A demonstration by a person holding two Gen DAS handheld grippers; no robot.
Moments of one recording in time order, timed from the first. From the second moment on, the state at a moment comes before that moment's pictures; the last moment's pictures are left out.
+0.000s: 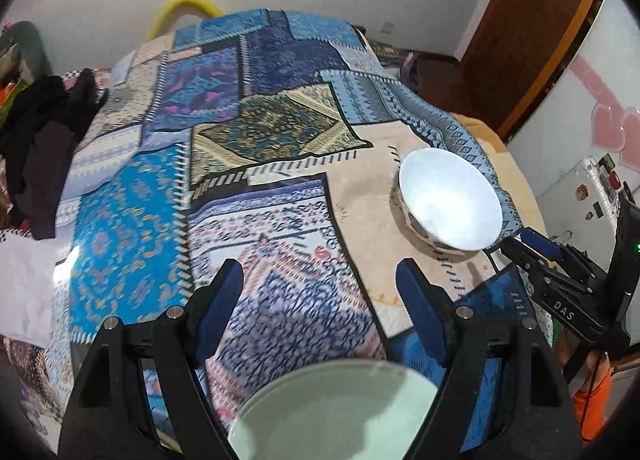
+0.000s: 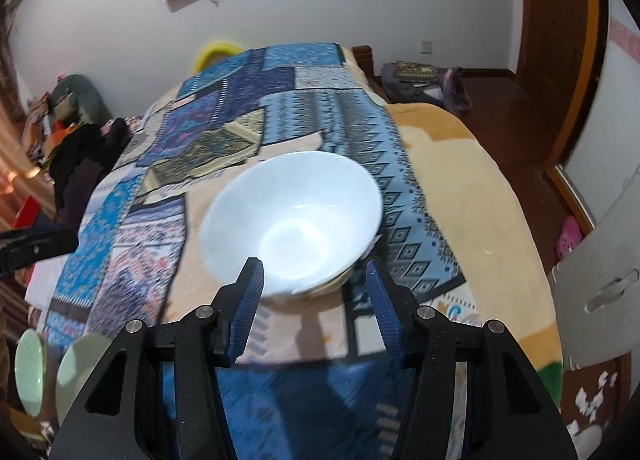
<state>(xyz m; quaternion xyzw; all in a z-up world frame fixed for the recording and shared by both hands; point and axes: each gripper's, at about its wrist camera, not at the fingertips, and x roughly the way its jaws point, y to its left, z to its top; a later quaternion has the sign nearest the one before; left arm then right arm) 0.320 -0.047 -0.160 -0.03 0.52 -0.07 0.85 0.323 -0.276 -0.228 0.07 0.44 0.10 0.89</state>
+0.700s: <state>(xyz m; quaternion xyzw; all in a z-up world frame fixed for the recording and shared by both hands) 0.378 -0.097 -0.212 0.01 0.56 -0.10 0.82 0.359 -0.265 -0.262 0.07 0.48 0.14 0.86</state>
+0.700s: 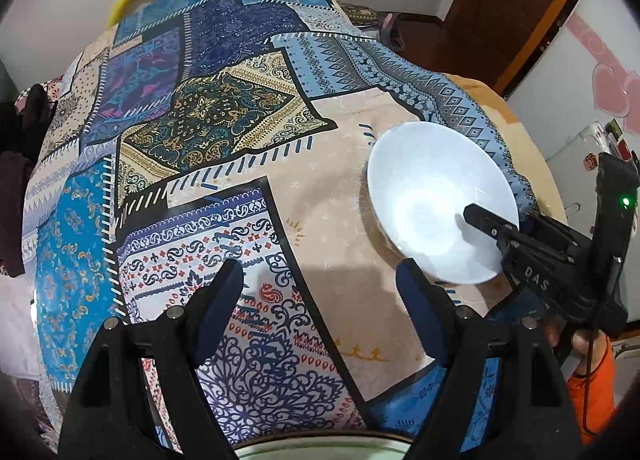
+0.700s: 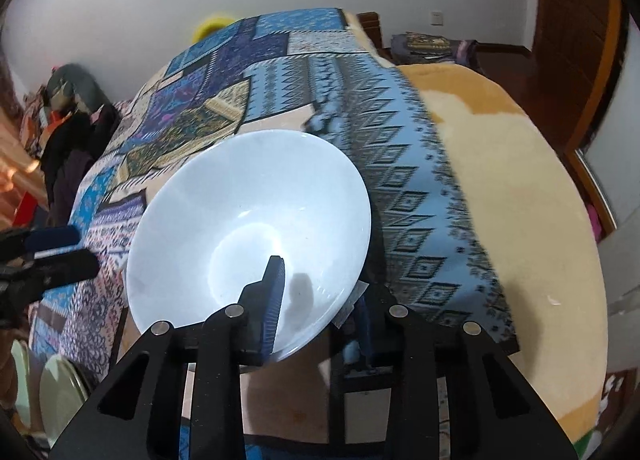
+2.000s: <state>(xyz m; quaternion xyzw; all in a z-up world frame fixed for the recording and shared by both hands) 0.339 -0.087 -0.230 0.01 0.57 -0.09 0.82 0.299 -0.218 -0.224 0.06 0.46 0.22 0.86</state>
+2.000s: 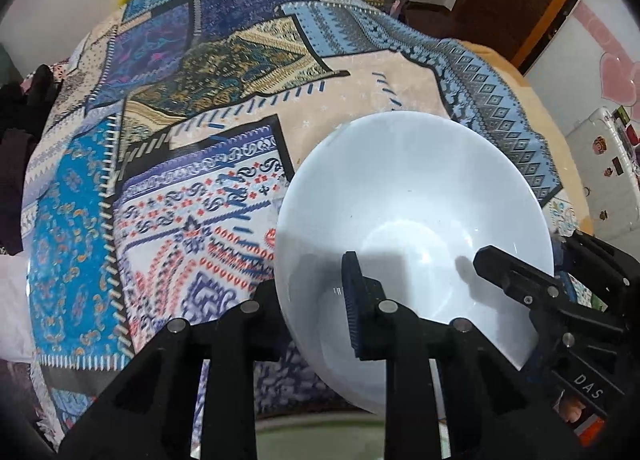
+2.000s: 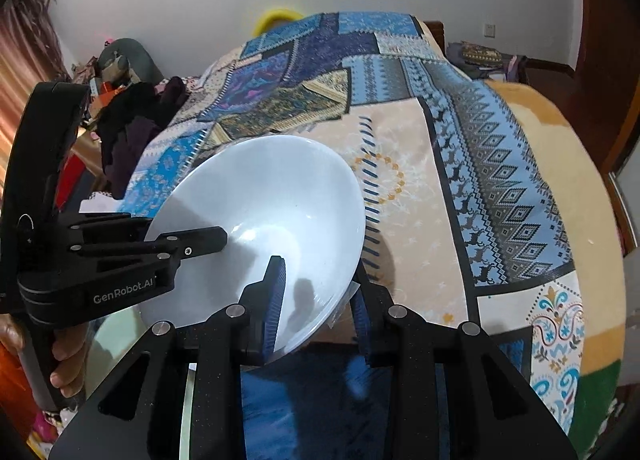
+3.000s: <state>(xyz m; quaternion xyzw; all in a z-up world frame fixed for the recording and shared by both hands) 0.191 -0.003 -0.119 -0.04 0.48 -0.06 0.88 0.201 -0.128 -0.156 0.04 0.41 0.29 0.87</state>
